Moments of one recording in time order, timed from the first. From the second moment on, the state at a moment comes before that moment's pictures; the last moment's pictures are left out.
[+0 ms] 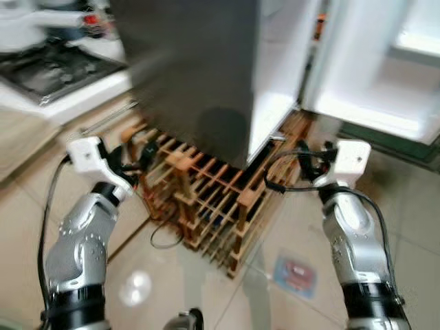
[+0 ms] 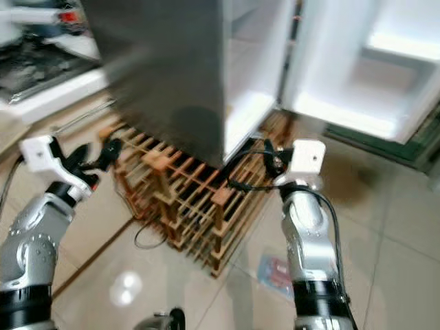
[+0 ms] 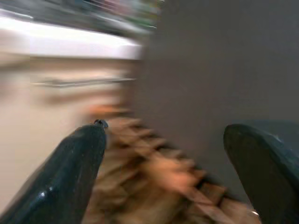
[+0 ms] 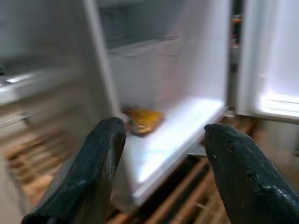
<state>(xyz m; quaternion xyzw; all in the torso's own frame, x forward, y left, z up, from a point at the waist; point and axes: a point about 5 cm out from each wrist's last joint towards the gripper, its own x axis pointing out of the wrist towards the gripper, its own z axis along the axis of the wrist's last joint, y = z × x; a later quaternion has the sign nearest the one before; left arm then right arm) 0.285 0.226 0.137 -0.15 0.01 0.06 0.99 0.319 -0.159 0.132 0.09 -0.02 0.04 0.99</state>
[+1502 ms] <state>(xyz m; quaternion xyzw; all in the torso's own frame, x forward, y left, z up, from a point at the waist) 0.313 0.173 0.156 0.01 -0.04 0.06 1.00 0.322 -0.179 0.122 0.06 0.00 0.04 1.00</state>
